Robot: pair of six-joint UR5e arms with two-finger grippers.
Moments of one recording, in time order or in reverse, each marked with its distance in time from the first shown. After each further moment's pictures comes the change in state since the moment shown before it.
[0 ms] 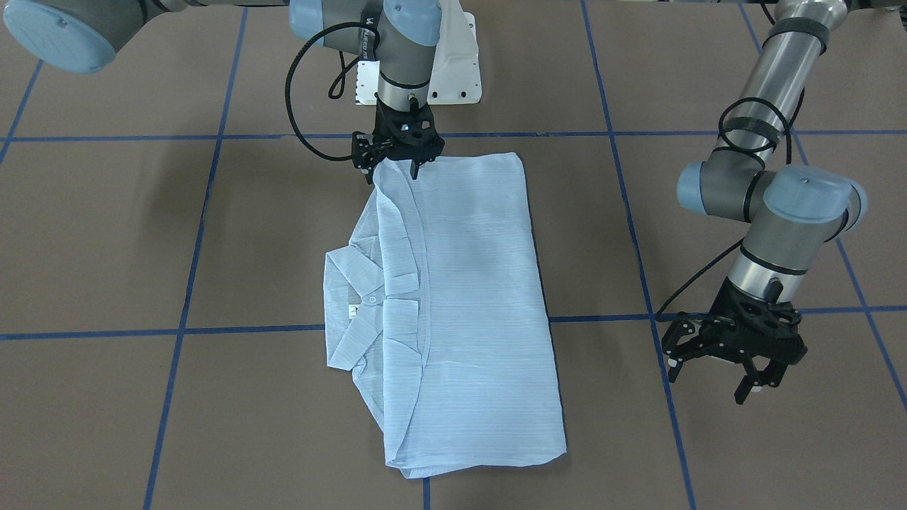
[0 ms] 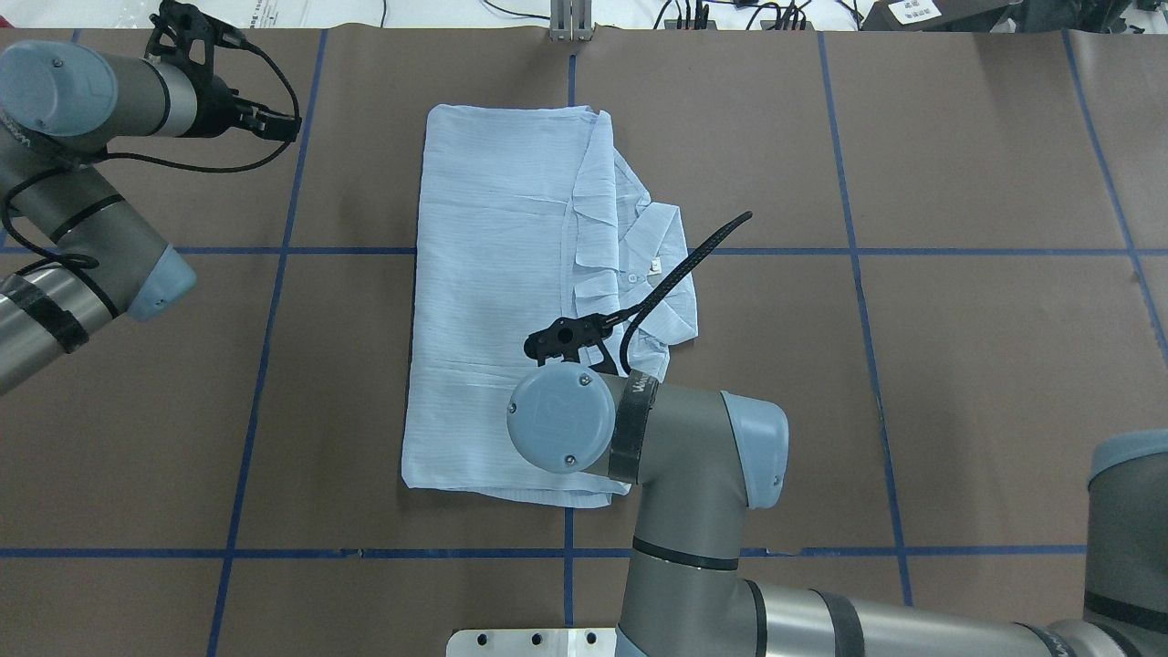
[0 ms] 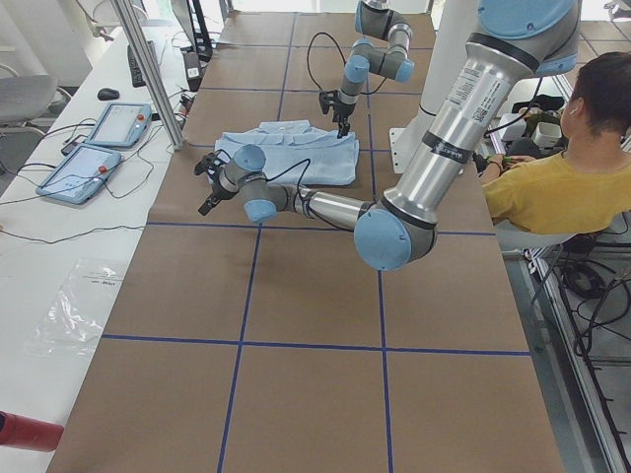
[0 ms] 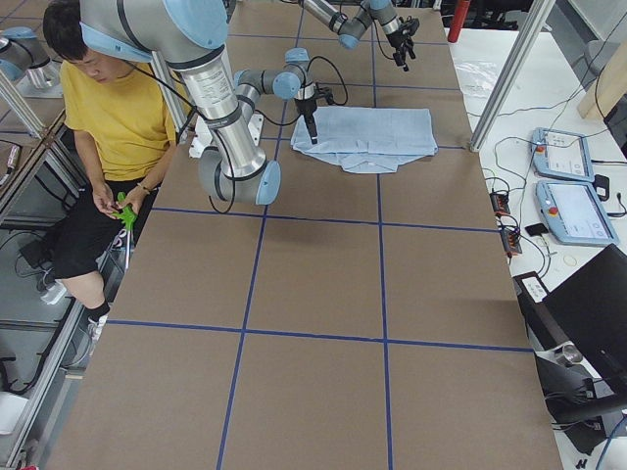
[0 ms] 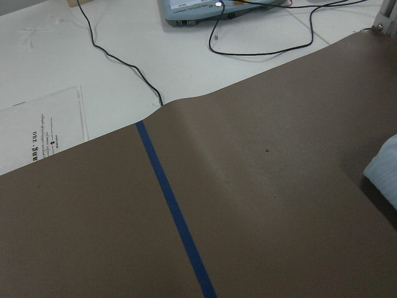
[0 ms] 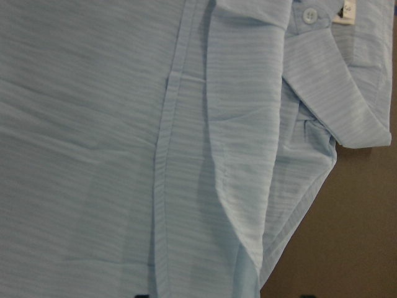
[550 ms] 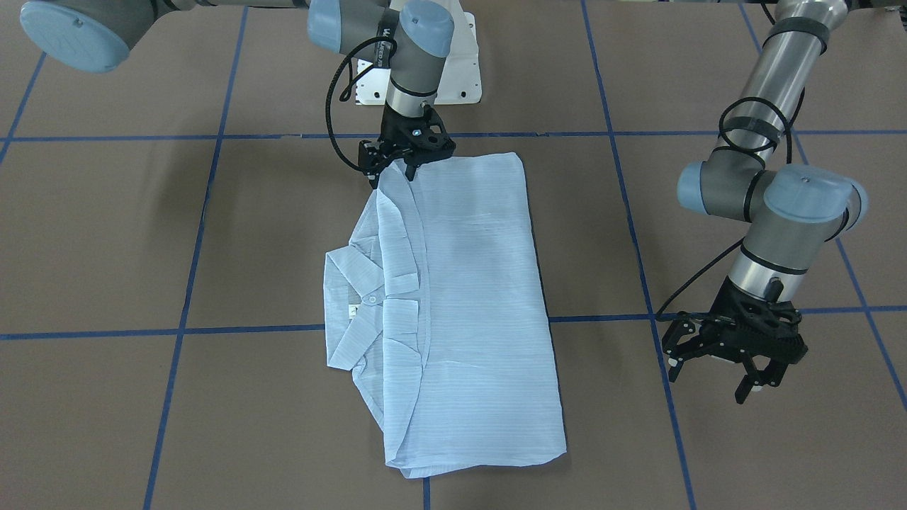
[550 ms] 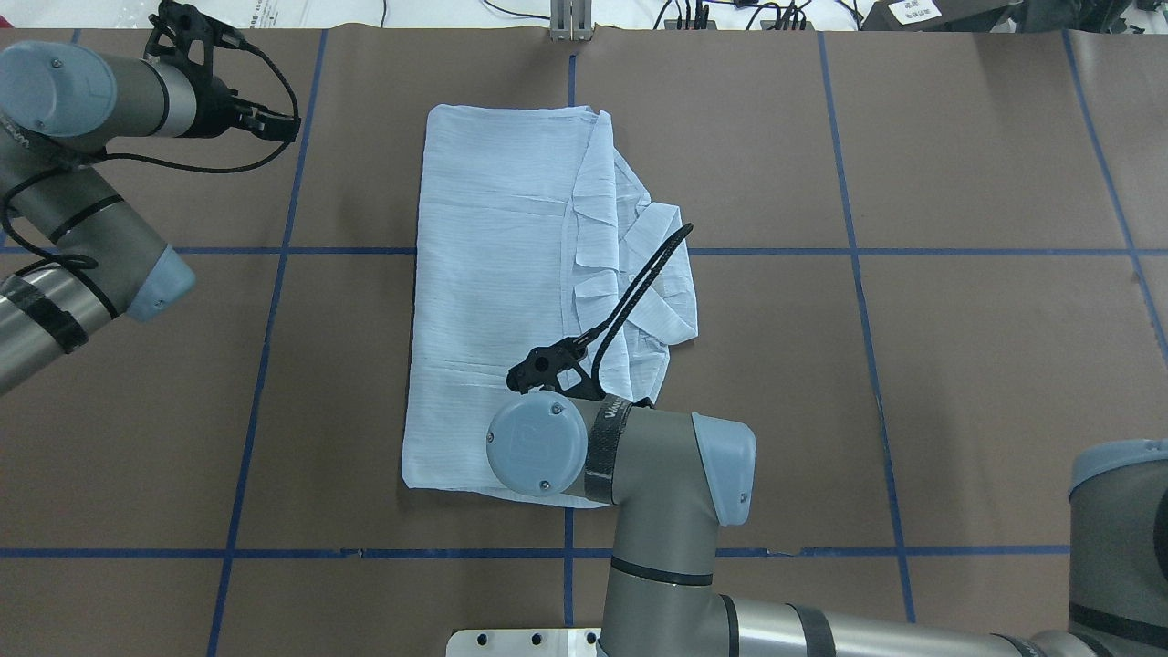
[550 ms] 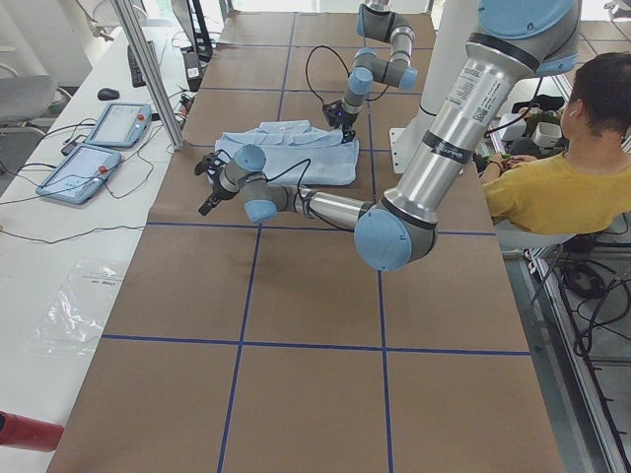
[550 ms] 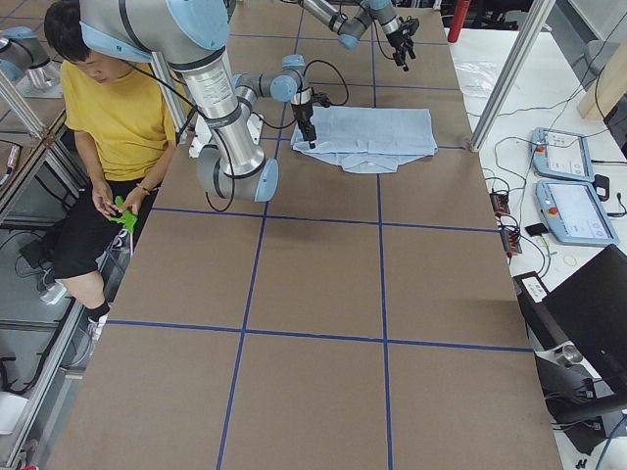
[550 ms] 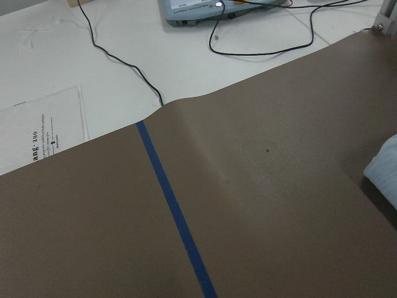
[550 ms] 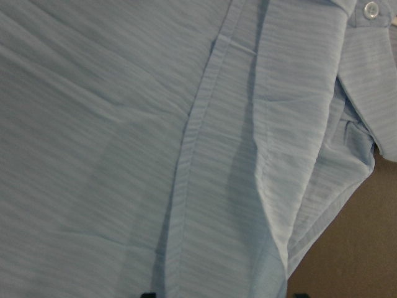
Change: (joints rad) left arm 0.000 0.002 -0.001 0.000 0.000 0.000; right arm -0.022 0.022 -0.065 -0.009 -0.038 -0.134
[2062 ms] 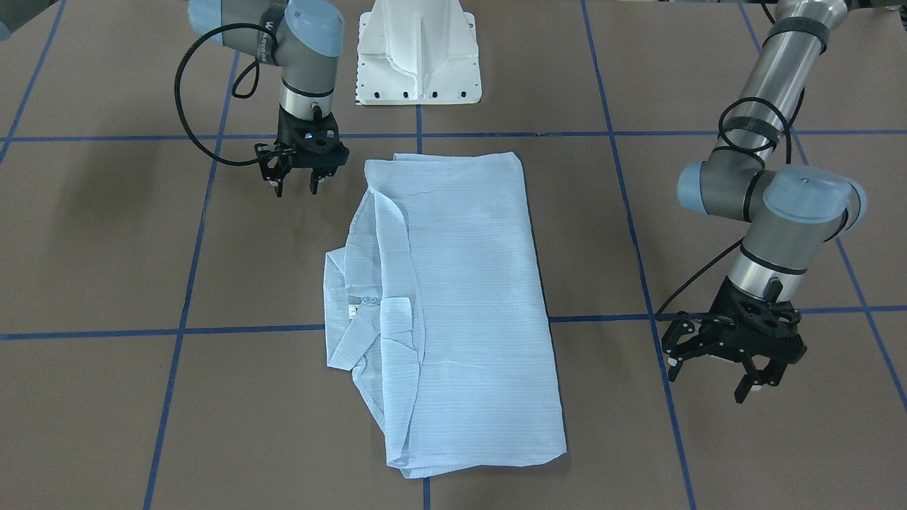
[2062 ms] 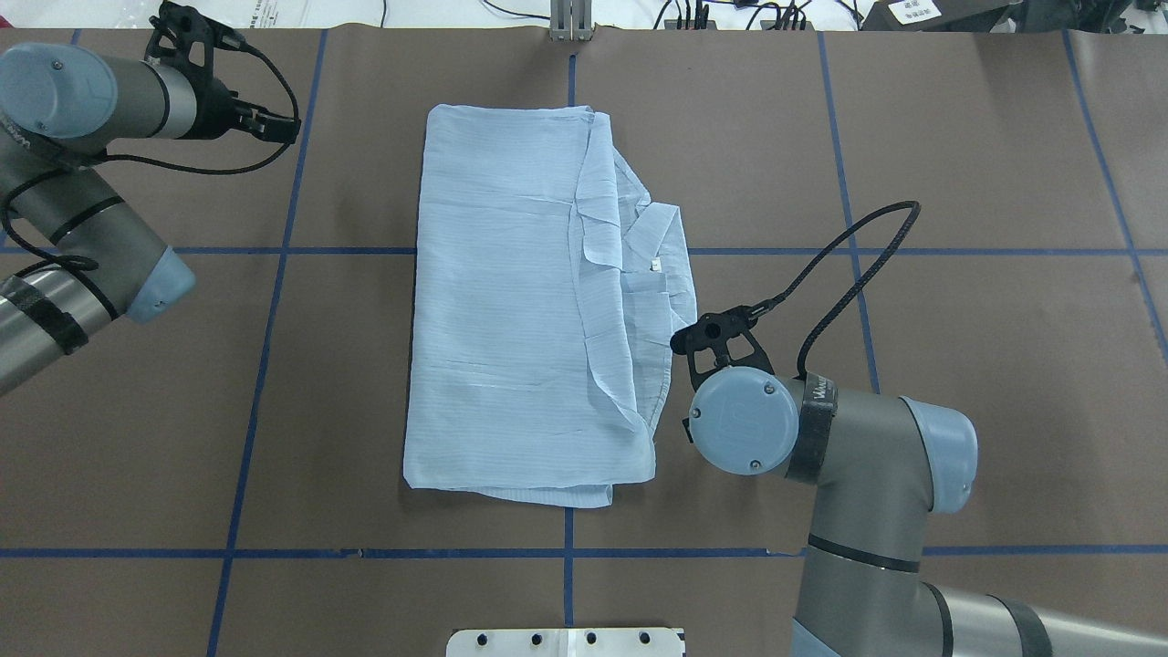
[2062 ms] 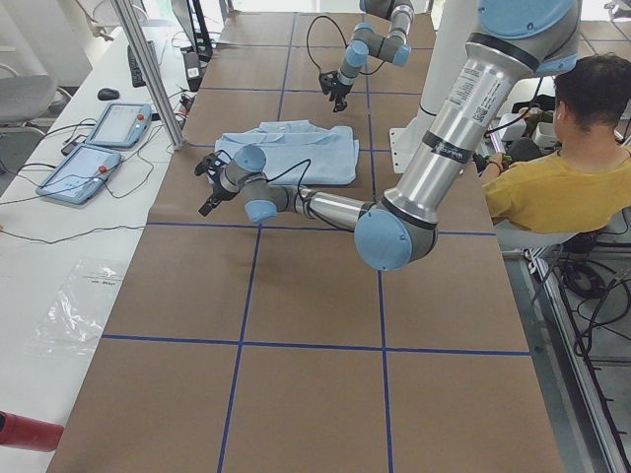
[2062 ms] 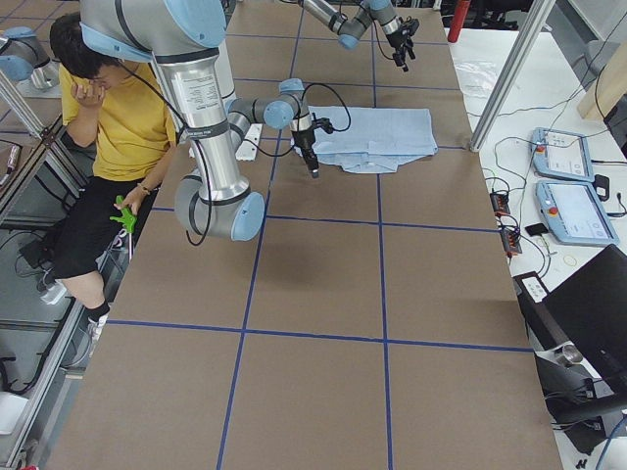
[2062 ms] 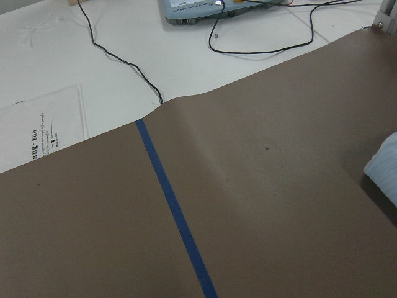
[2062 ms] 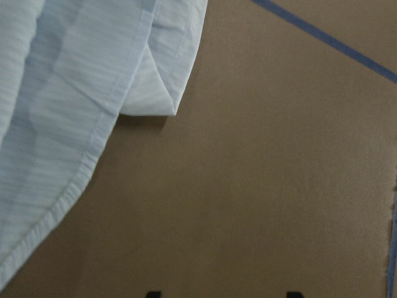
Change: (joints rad) left arm 0.002 0.001 0.001 0.000 0.000 0.000; right arm 0.088 -0.314 0.293 0.011 -0.036 0.095
